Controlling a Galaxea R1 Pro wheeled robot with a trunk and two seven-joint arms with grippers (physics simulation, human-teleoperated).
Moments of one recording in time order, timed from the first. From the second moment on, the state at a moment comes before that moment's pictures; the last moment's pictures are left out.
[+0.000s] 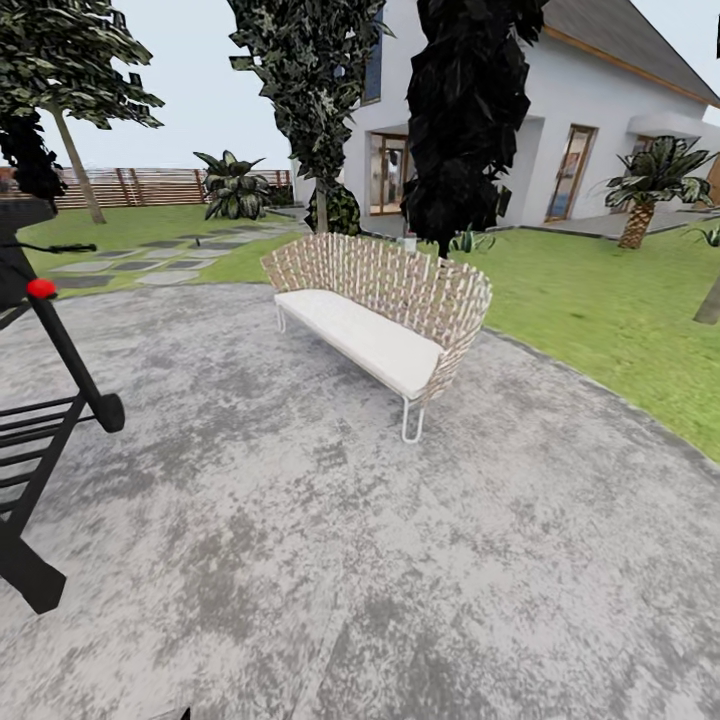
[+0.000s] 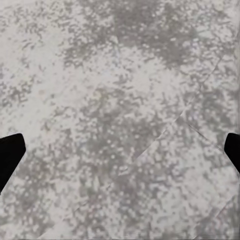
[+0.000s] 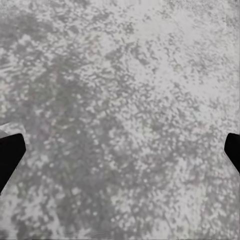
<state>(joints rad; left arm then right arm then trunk) -0.30 0.13 0.14 -0.22 0.14 -0.28 0.01 -0.08 -0.07 0.15 -0.58 0.06 -0.25 -0.15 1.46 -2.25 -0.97</state>
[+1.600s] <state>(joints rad) -0.30 0.12 0.14 -0.22 0.14 -0.28 0.01 -0.08 -0.06 0.15 -0.58 0.03 -0.25 -0.15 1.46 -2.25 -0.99</state>
